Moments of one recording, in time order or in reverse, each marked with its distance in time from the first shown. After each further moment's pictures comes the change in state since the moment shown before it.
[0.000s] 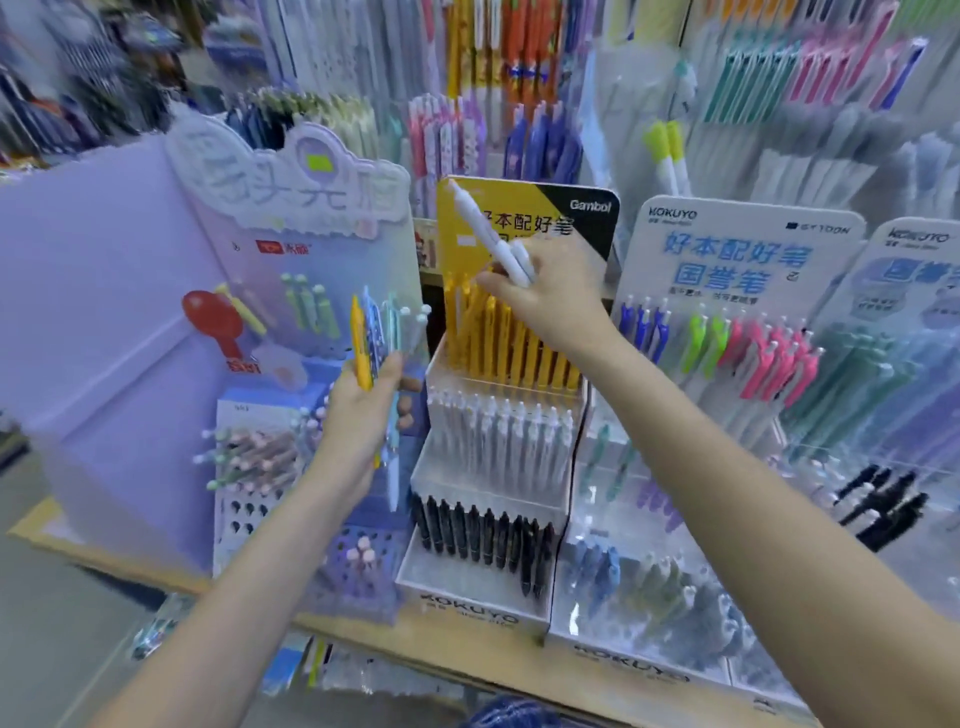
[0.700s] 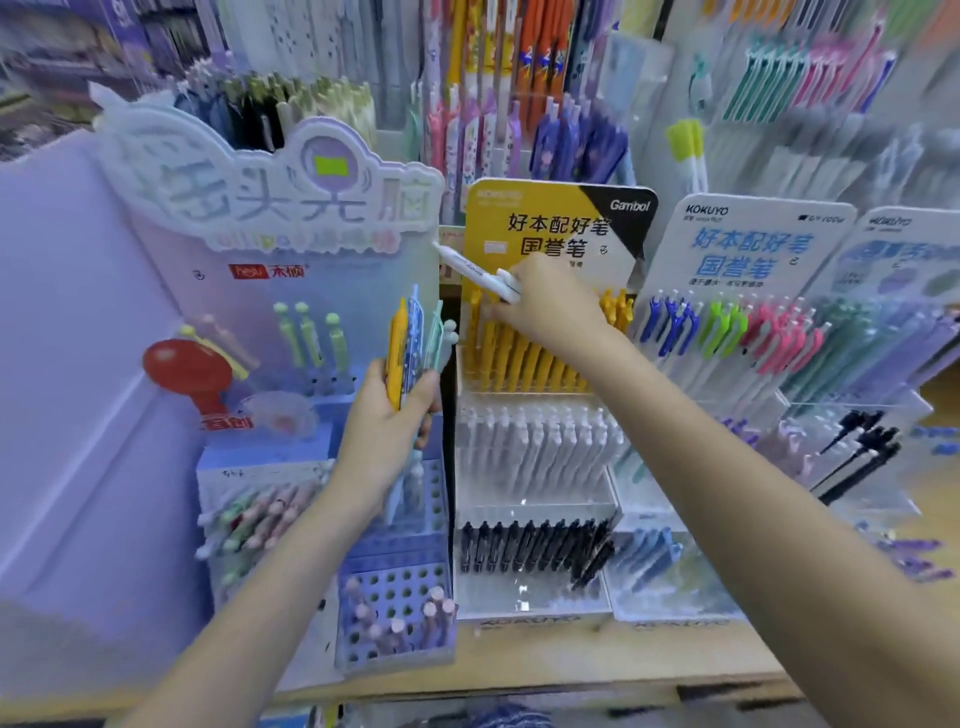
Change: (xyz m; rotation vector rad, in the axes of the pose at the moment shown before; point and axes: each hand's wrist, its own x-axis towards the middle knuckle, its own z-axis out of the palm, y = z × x) left_hand 0.056 0.002 -0.047 0.139 -0.406 0.135; right_hand 0.038 -0.017 0.057 -0.574 -0.131 0.349
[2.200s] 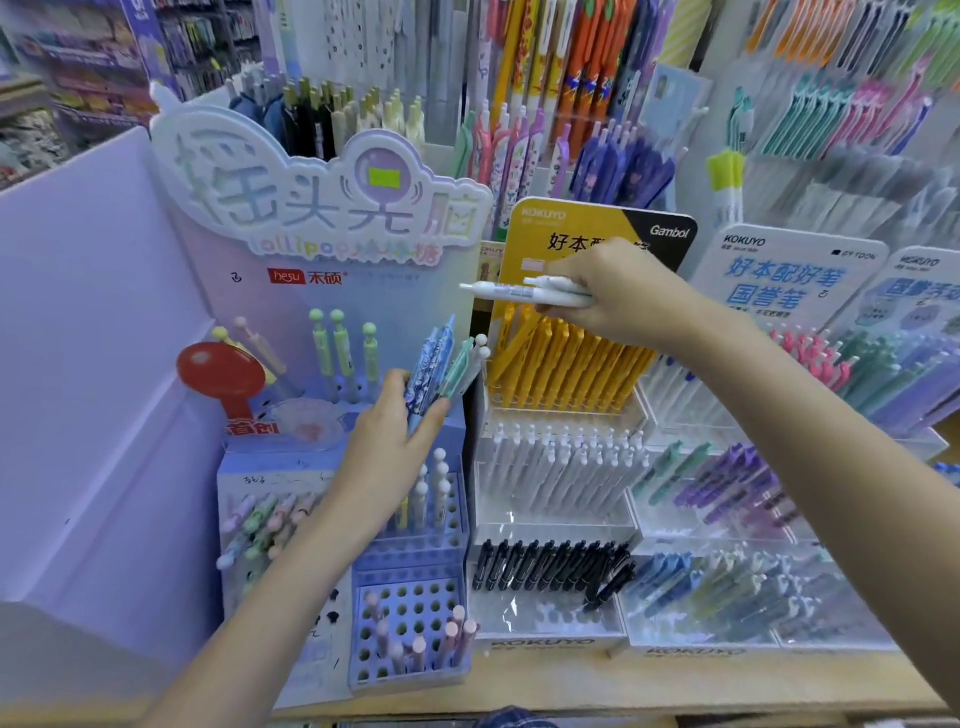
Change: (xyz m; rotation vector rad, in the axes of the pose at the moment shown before) left_hand 0.002 -0.003 -0.027 0.484 -0.028 0.146; right_hand -0.011 0.000 -0.059 -0.115 -0.106 -0.434
